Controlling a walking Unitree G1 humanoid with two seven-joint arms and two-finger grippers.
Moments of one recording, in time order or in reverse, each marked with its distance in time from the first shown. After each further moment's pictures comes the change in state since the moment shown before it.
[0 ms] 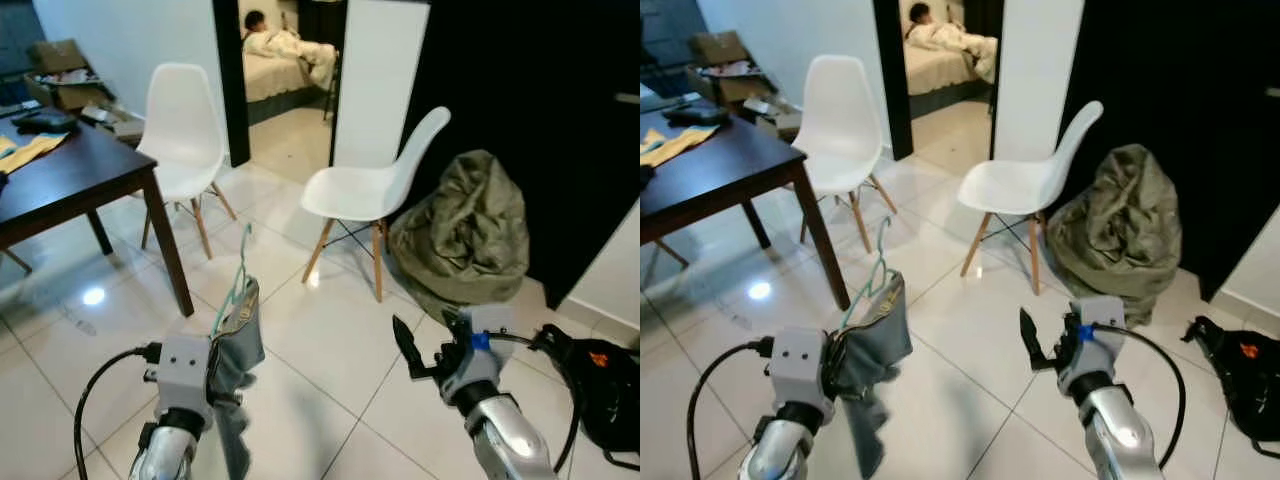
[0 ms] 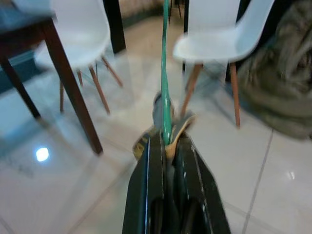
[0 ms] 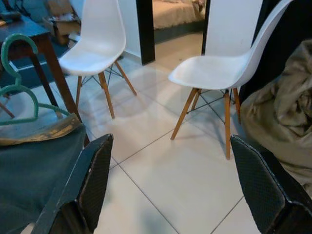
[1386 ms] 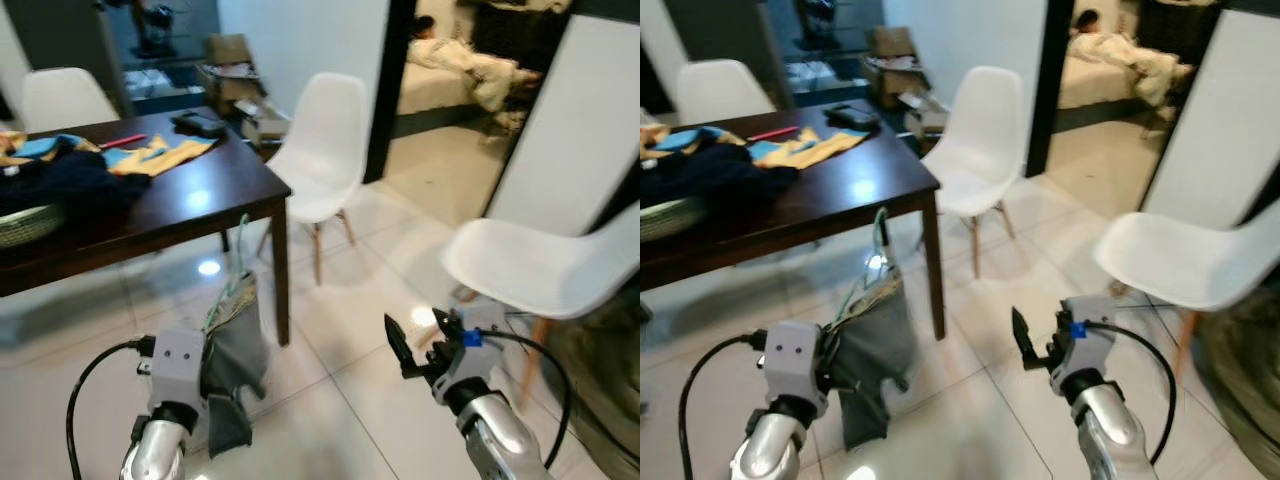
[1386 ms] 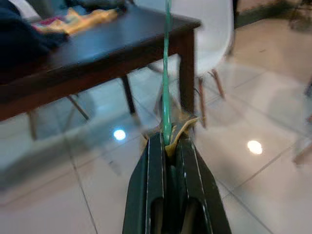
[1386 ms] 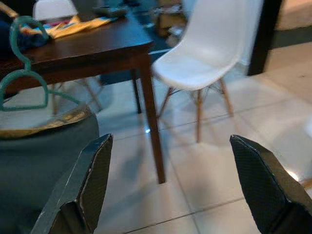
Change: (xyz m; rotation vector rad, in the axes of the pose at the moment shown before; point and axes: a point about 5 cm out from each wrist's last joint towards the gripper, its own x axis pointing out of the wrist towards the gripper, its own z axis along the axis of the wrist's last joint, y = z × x) left arm 0.006 0.001 0.007 0.009 -0.028 -0.014; right arm 0.002 0.002 -0.004 -0.003 0.023 0.029
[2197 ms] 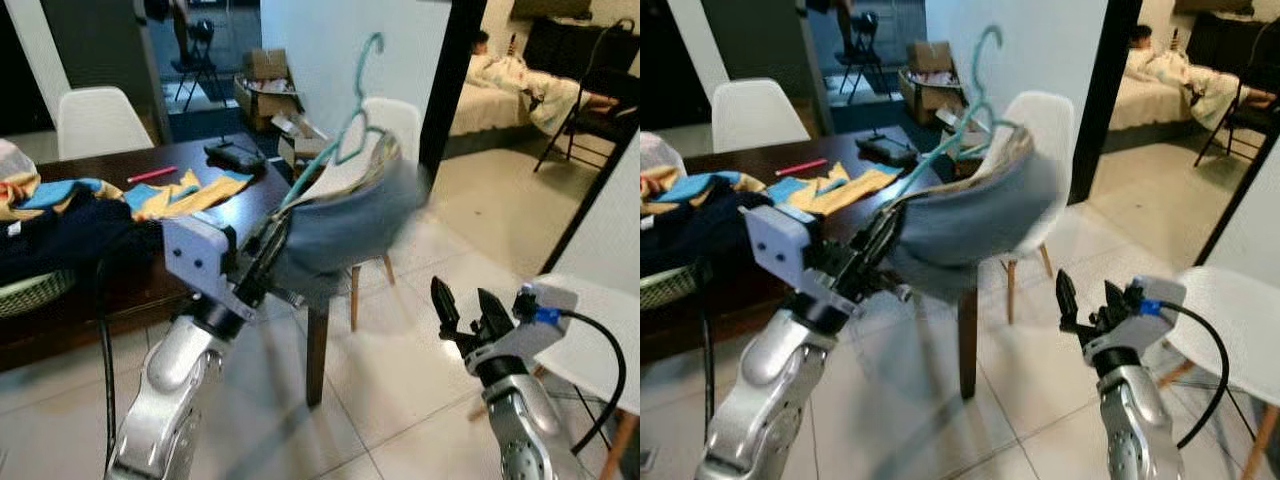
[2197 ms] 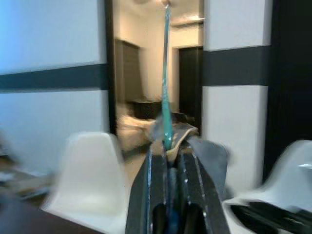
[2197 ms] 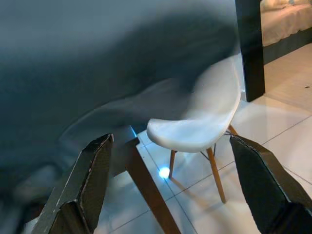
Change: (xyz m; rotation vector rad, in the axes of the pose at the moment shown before) left arm 0.021 -0.046 0.165 -0.236 -0.536 -0.594; right arm 0.016 -0.029 0.031 0.259 -0.196 -0.148
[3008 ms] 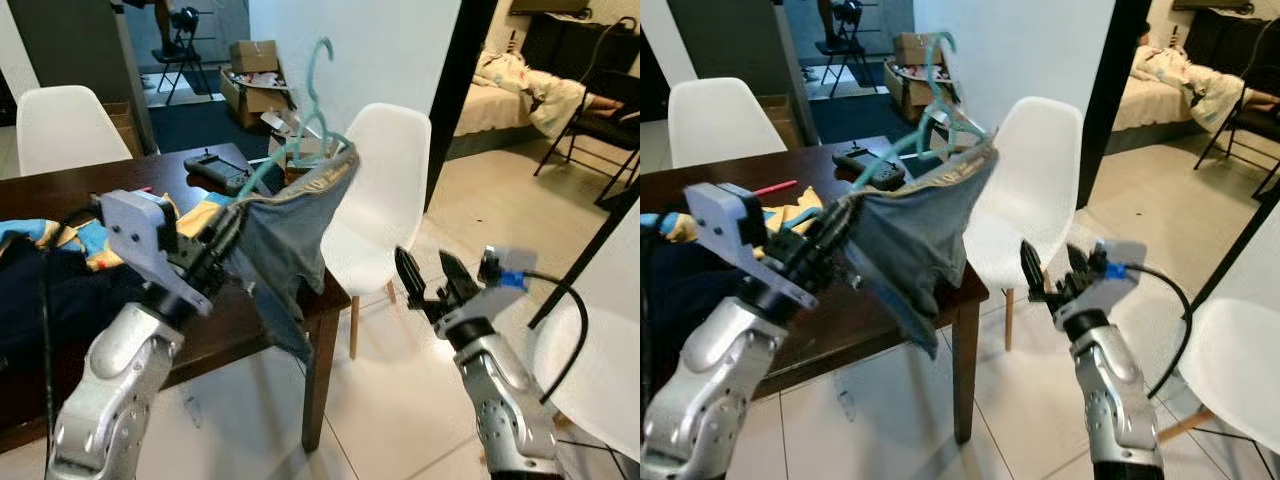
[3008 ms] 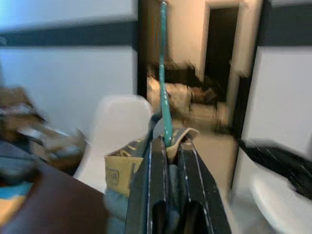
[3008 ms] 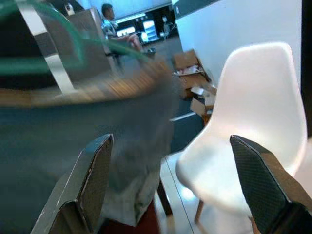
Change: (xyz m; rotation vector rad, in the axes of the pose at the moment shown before) left arm -0.025 0.035 -0.009 0.017 0.160 0.110; right arm 0.031 0.033 0.019 -0.030 -0.045 0.199
